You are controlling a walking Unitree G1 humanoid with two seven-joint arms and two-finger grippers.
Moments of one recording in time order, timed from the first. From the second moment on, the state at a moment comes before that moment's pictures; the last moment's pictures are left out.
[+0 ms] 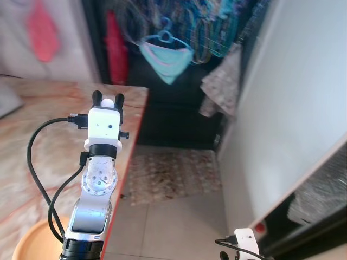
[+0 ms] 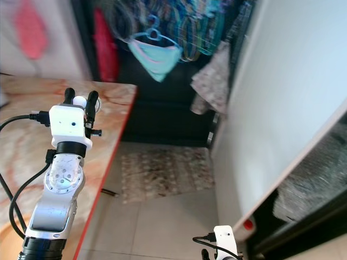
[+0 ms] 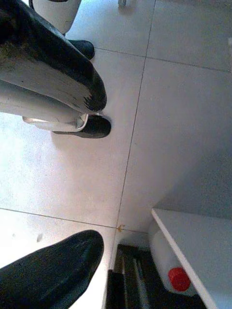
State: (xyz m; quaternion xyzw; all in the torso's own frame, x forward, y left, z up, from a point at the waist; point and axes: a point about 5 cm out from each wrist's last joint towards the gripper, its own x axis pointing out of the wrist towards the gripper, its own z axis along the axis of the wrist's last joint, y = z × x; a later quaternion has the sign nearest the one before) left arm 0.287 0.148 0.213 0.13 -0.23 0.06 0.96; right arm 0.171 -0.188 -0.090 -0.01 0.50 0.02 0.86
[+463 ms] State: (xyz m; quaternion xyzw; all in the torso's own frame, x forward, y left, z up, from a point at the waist) left arm 0.286 0.152 0.214 0.13 -0.23 0.07 0.96; right arm 0.173 -0.186 -0.090 0.00 0.50 0.03 0.87
